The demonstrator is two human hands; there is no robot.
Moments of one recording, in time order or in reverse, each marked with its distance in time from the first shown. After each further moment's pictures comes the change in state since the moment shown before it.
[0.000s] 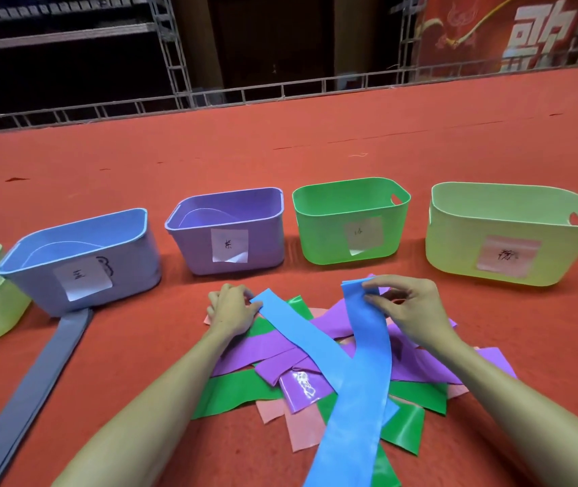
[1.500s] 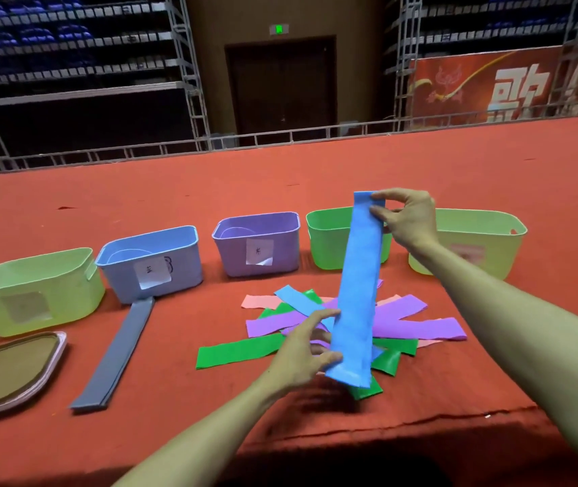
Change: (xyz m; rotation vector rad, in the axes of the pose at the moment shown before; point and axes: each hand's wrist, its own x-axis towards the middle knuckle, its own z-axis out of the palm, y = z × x) left_hand -0.220 0.042 -0.051 -0.777 -0.368 0.513; right_hand 0.038 -0.161 -0.048 -0.050 0.276 -0.030
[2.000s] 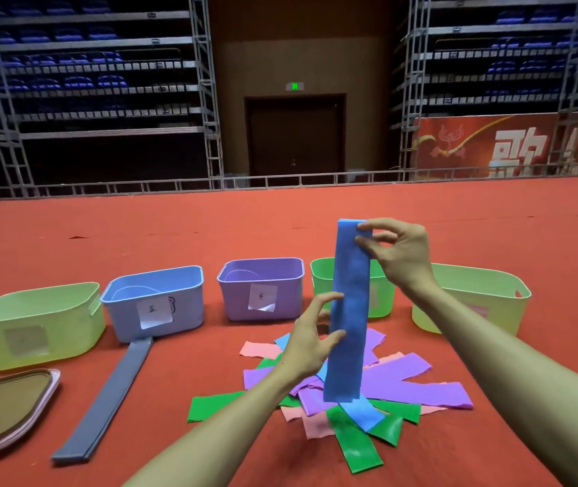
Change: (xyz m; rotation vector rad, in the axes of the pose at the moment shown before) left_hand 0.062 0.066 -0.020 0.061 0.228 0.263; right_hand 0.007 -0.056 -0.001 0.158 -0.036 -0.316
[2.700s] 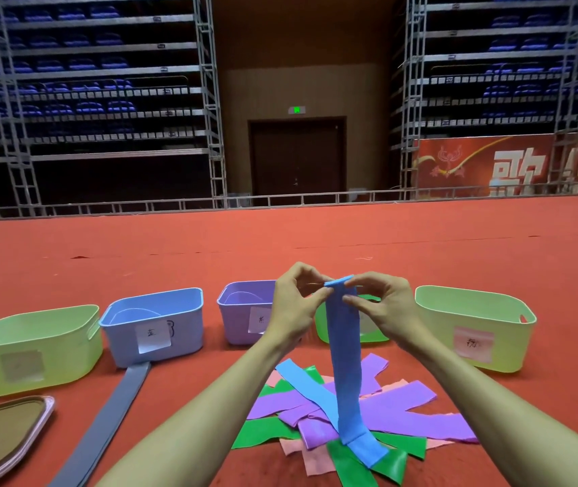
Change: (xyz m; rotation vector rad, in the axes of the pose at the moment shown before) left_hand 0.058 0.059 -0.032 -0.166 0.259 0.082; right_hand -0.031 0.013 0.006 0.048 -0.207 0.097
